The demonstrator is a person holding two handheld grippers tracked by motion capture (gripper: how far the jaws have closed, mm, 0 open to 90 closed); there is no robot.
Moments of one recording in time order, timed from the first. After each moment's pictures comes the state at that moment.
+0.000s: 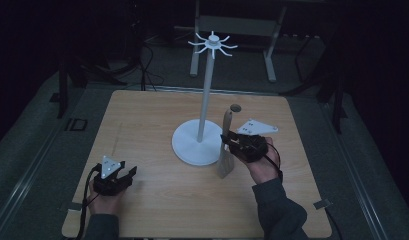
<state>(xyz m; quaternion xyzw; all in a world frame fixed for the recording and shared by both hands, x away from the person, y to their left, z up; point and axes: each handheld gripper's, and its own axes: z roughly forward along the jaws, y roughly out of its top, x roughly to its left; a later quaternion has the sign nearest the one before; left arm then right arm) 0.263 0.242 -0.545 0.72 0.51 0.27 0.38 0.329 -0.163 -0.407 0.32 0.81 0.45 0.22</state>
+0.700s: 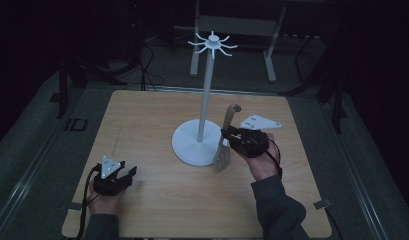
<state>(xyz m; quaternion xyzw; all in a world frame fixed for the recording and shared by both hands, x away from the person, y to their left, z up) 0.263 0.242 -0.545 0.72 0.51 0.28 0.38 0.334 -0.163 -0.395 0.33 0.79 0.47 0.22</state>
